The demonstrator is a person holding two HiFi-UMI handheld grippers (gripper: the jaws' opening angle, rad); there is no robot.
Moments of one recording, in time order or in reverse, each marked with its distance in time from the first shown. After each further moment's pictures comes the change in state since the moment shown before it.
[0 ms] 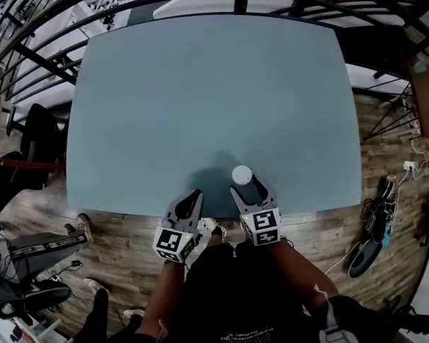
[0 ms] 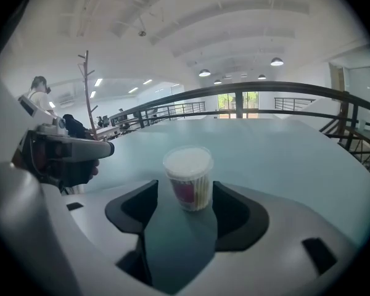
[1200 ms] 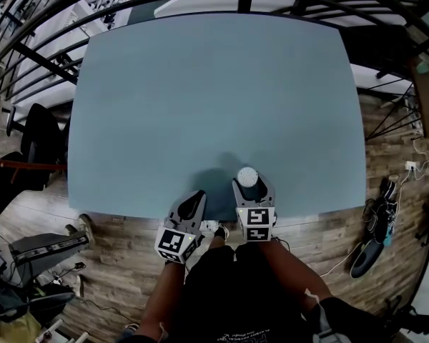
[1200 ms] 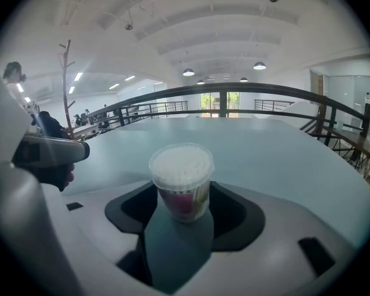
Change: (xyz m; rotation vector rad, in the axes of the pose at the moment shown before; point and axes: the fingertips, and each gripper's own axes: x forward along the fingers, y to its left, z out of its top) left arm 0.005 0.009 -0.001 0.008 0.015 -0.032; right arm 0.026 -0.009 0.007 0.056 0.007 -0.184
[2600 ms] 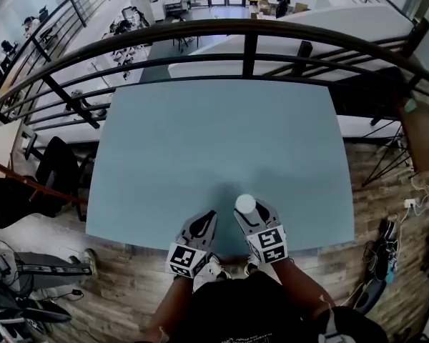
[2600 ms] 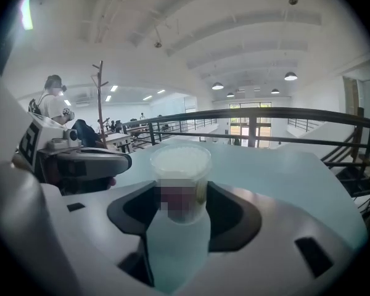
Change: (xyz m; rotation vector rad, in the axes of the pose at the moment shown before) left arm 0.000 -0.029 0.100 0.117 -0.156 -0.015; right arm -0.056 0.019 0.113 -0.156 -0.124 0.272
